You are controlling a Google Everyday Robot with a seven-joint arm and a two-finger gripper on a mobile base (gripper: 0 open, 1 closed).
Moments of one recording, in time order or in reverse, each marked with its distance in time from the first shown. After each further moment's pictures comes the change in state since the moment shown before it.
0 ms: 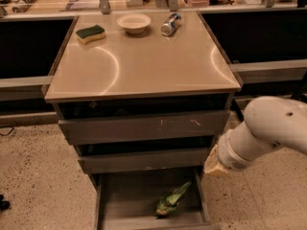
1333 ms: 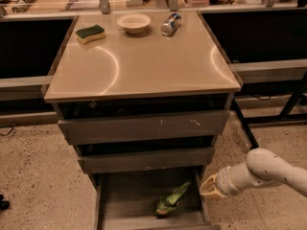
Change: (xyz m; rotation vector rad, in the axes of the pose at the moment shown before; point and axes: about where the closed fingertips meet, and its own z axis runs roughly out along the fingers) arm 0.099 -0.017 0.212 -0.102 -0.316 0.030
